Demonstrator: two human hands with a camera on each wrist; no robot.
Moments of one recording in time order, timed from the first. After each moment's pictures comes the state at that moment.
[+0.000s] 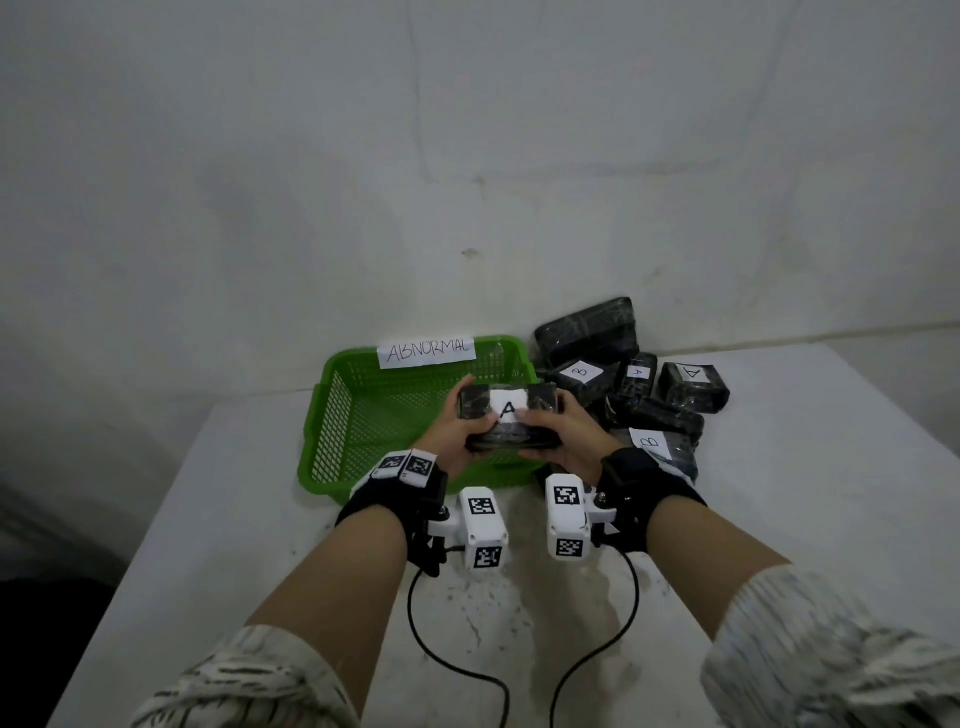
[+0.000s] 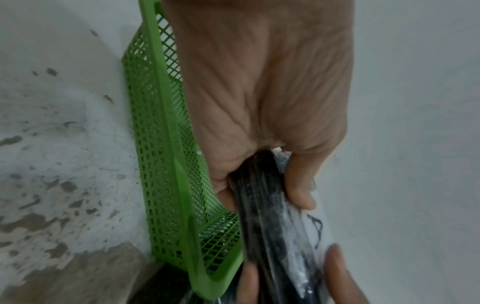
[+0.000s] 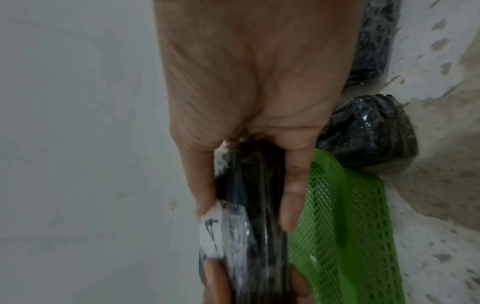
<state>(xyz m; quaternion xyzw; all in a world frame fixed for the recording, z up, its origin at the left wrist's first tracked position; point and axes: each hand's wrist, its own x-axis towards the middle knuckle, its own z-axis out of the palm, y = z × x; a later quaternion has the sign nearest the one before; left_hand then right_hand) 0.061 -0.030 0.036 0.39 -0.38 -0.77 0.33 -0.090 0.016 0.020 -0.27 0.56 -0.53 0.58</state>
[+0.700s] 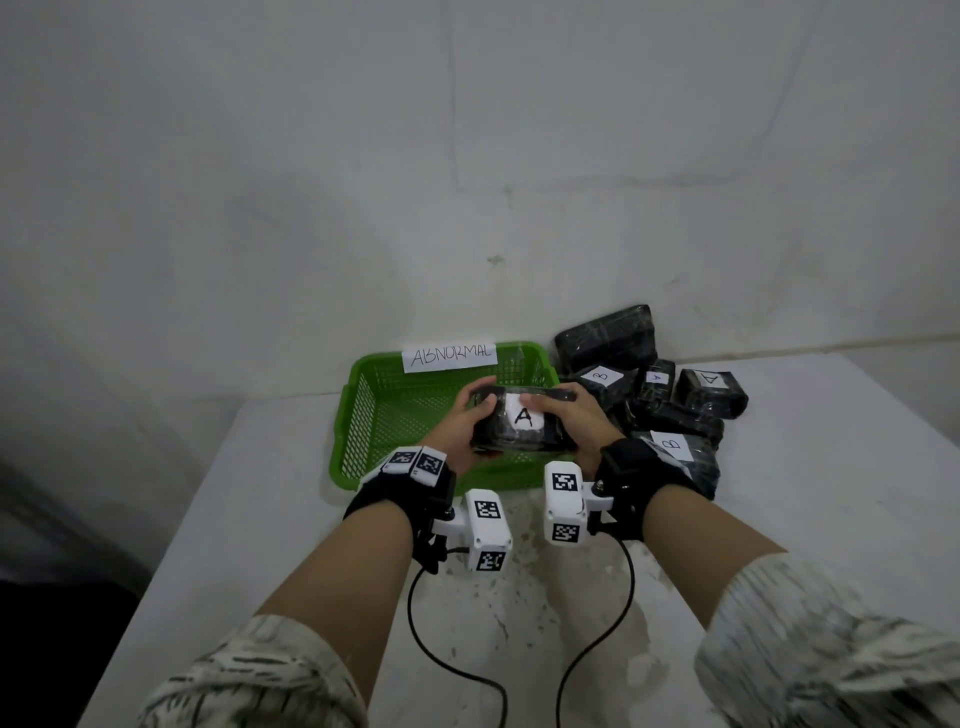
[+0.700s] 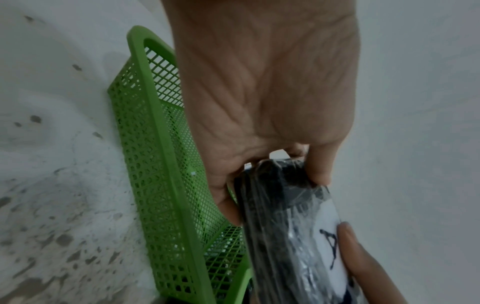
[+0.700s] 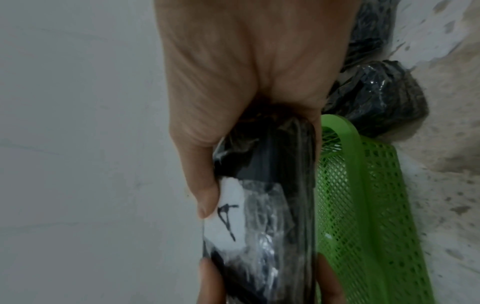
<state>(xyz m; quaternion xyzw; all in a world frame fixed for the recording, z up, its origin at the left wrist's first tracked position) 0.091 -0.032 0.045 0.39 -0.43 -0.76 0.30 -0.063 0.004 0.029 -0.28 0.58 -0.56 0.51</state>
